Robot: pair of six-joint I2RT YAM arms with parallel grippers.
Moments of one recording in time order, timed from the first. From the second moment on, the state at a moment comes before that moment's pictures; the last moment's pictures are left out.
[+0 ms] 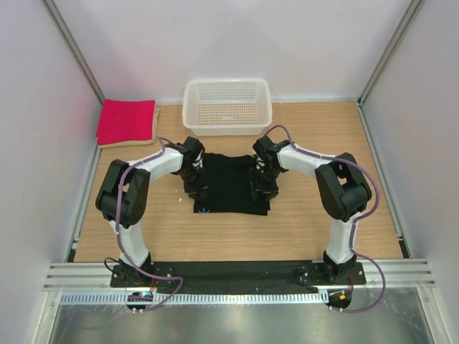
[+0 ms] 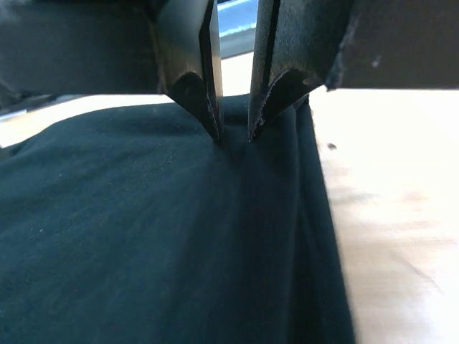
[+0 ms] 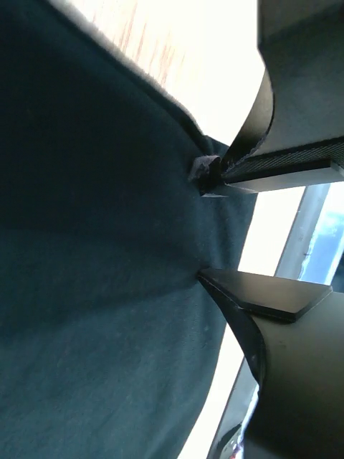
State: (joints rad) left arm -0.42 1.86 1.22 -0.78 0.27 -0.57; right arm 0.53 1.93 1.29 -0.80 -0.26 0.45
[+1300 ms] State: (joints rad) left arm -0.36 1.80 1.29 -0.74 0.32 -0.33; right arm 0.30 1.81 1.29 -0.78 -0.32 0.30
